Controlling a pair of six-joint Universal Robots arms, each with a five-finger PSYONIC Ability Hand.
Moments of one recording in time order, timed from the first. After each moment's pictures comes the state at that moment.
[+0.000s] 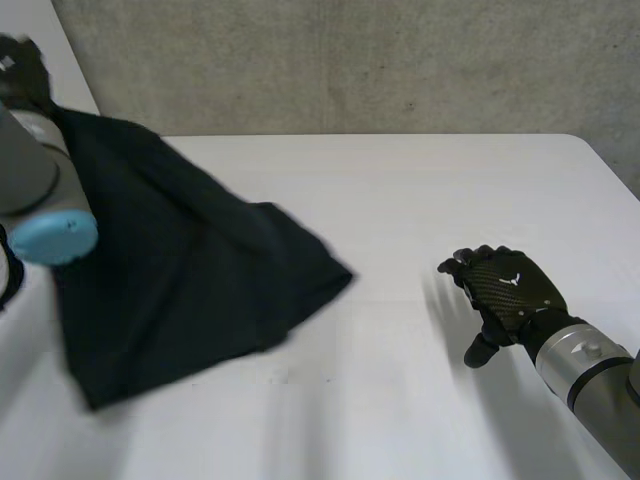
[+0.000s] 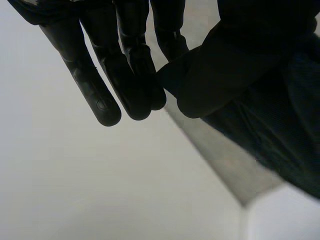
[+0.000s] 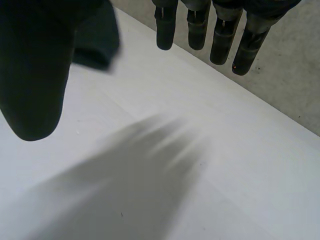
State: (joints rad) left arm 4.50 -2.03 -1.20 3.60 -1.99 3.63; right arm 1.82 -1.42 1.99 -0.23 1.30 2.80; left_hand 1.12 1.19 1.19 1.20 0.99; right_hand 0.21 0.22 0.21 0.24 0.07
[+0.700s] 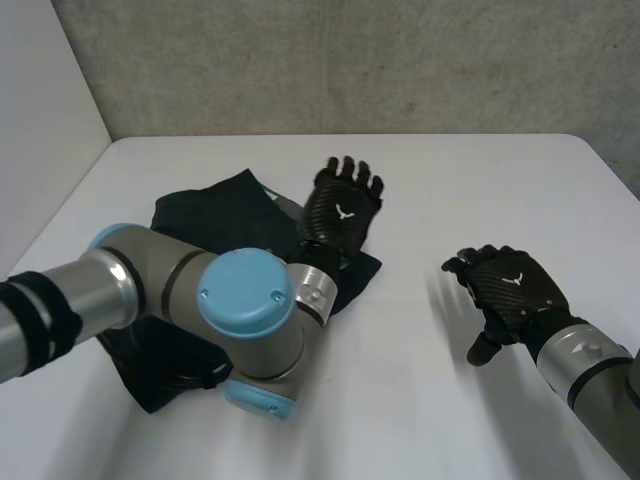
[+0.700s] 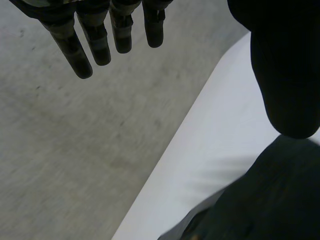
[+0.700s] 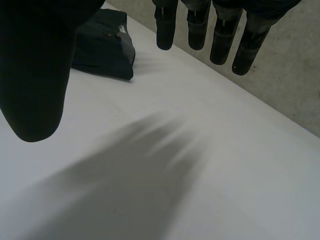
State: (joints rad) left arm 3.91 -2.34 -1.24 3.68 -1.70 3.78; right arm 1.81 -1.41 2.00 -0.26 1.30 2.80; left_hand 0.19 0.20 0.21 0.20 0.04; right_hand 0.21 0.22 0.21 0.24 0.07
